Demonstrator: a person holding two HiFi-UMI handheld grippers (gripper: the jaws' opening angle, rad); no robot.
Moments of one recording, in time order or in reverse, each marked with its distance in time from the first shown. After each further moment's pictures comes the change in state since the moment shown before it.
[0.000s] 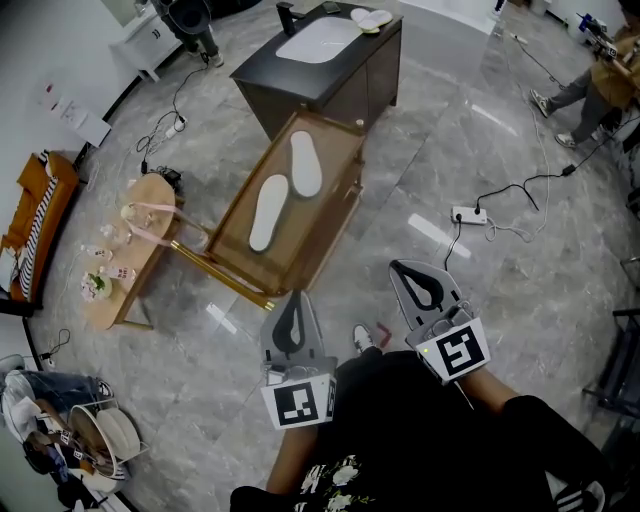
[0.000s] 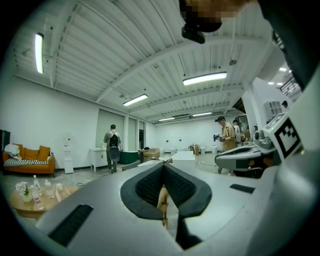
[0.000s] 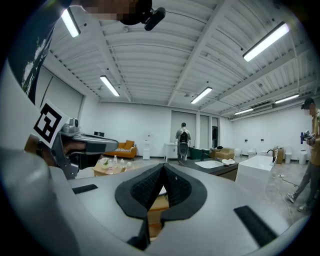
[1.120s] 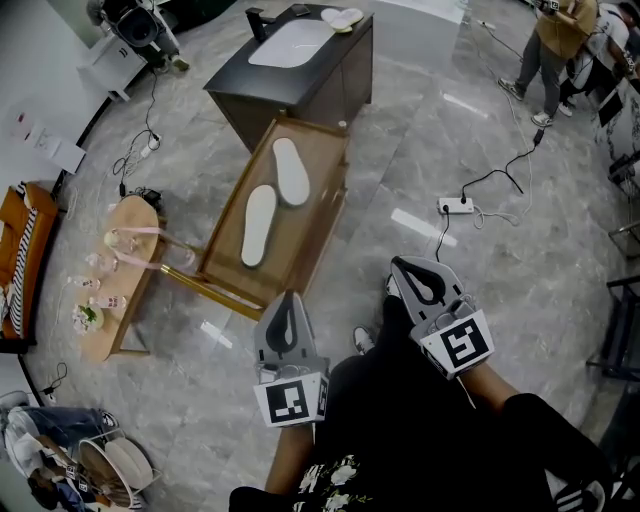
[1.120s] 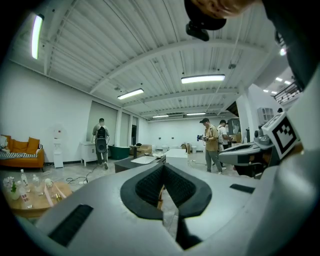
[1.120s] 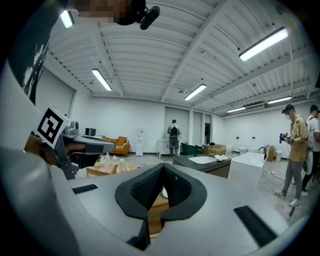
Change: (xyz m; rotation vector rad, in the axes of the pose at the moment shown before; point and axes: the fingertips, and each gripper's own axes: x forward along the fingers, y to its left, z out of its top) left arm 0.027 0.030 -0.023 -0.032 0.034 -0.110; right arm 0.019 -0.009 -0.012 -0.028 0.046 -0.087
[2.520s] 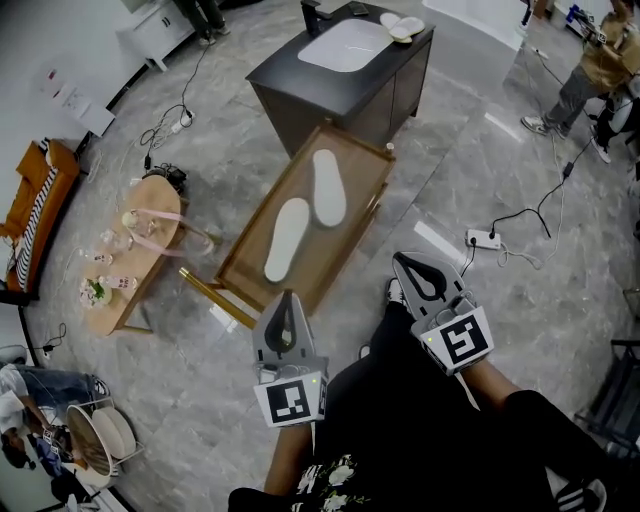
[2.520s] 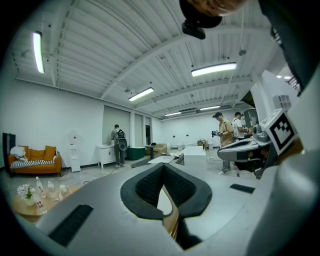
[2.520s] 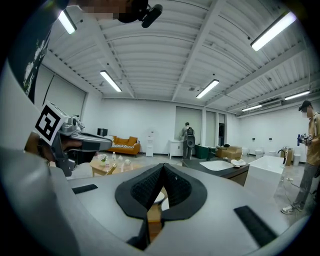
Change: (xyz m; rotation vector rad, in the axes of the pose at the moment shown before) left arm 0.064 0.062 0.006 0.033 0.024 0.189; right arm 0.117 -0.032 0.007 -0.024 -0.014 0.161
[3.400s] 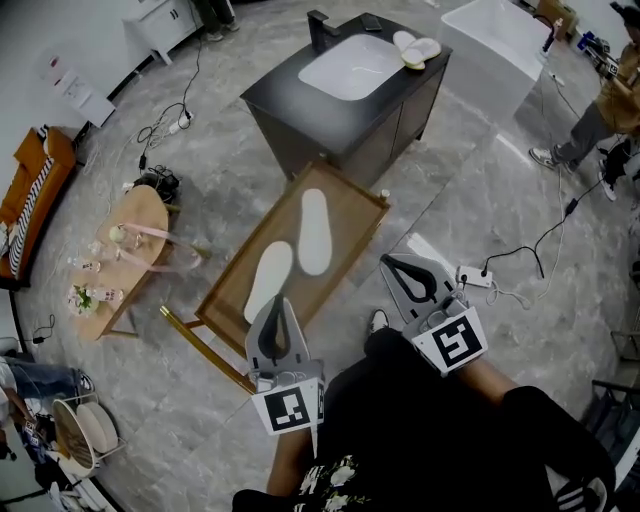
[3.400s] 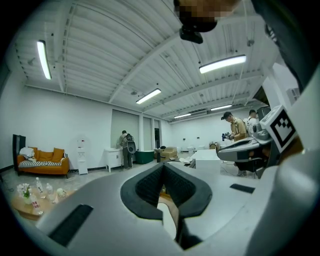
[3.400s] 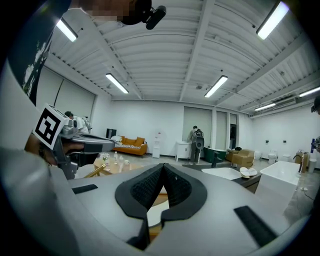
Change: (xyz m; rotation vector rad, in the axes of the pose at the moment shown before) left arm 0.126 -0.011 0.026 -0.008 -0.044 0.131; right arm 0.091 -0.107 0.016 -0.010 -0.010 0.129
